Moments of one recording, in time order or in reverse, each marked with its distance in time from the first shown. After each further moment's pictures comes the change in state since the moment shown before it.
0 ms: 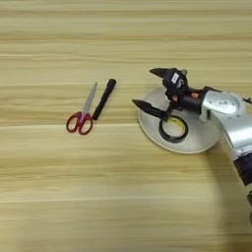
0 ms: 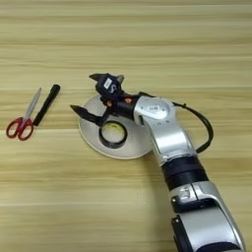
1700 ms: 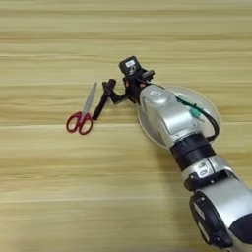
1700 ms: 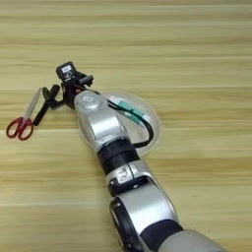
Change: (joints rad) arm -0.177 0.384 0.002 0.173 -0.070 0.395 -0.651
